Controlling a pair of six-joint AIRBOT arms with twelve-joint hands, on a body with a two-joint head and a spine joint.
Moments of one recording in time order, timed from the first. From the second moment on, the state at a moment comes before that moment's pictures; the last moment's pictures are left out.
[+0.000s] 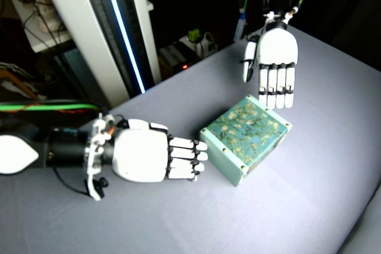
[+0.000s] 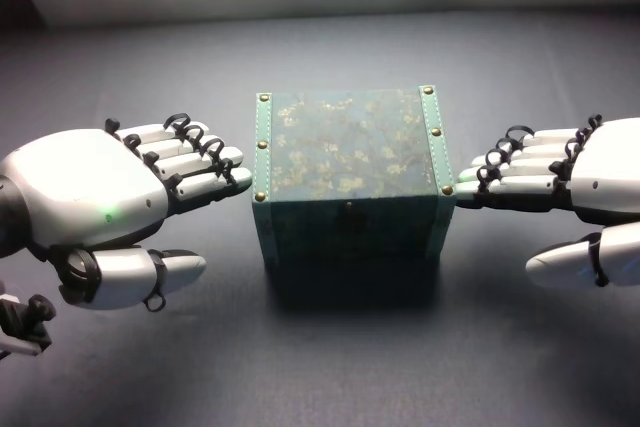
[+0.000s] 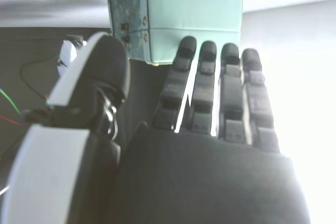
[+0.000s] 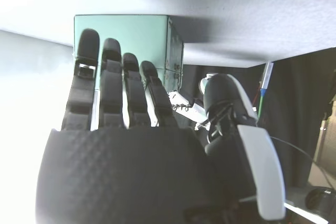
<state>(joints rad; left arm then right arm) 0.70 -0.86 1.02 0.29 -0.54 0.82 -0.69 -1.02 1.30 -0.79 0.69 -0.14</state>
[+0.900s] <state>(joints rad) 0.79 -0.86 1.00 -0.05 -0.86 0.95 -0.69 -1.03 1.31 -0.53 0.83 -0.21</state>
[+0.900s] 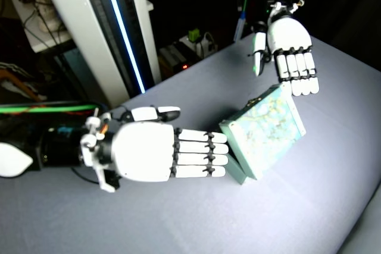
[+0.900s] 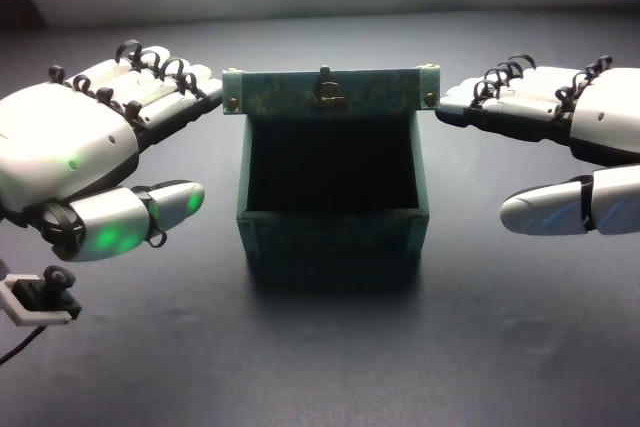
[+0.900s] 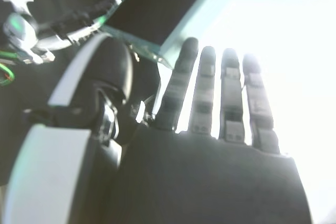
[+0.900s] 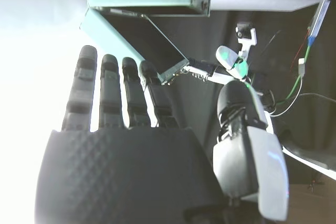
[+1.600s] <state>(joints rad) 0.78 -0.93 1.03 -0.17 -0.99 0.97 -0.72 -1.06 1.34 -0.32 0.94 -0.28</state>
